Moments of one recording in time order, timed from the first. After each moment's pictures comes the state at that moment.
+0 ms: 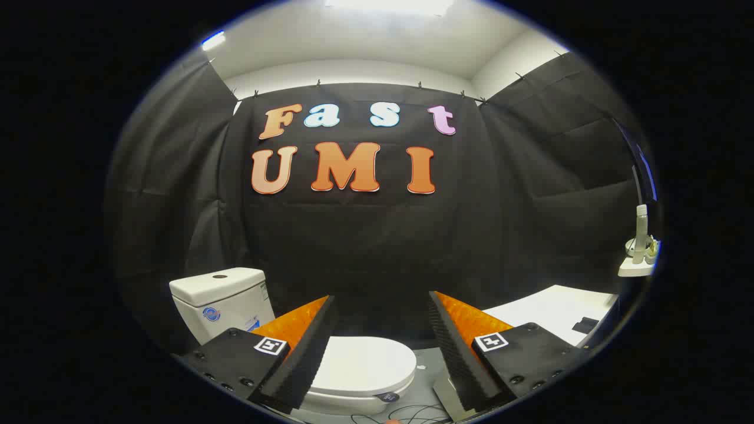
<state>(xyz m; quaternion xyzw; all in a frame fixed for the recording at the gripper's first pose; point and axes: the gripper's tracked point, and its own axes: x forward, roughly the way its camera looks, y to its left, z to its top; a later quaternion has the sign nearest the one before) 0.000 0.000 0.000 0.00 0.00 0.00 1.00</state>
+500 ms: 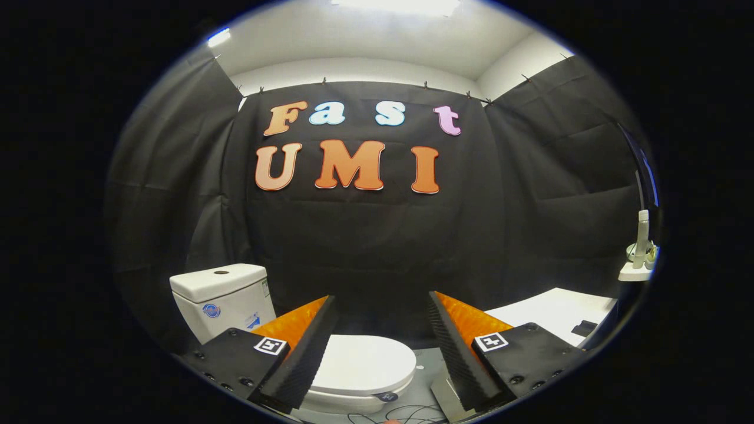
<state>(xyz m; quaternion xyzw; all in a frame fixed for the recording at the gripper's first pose) 0.004 0.008 -0.004 -0.01 0.00 0.01 1.00</state>
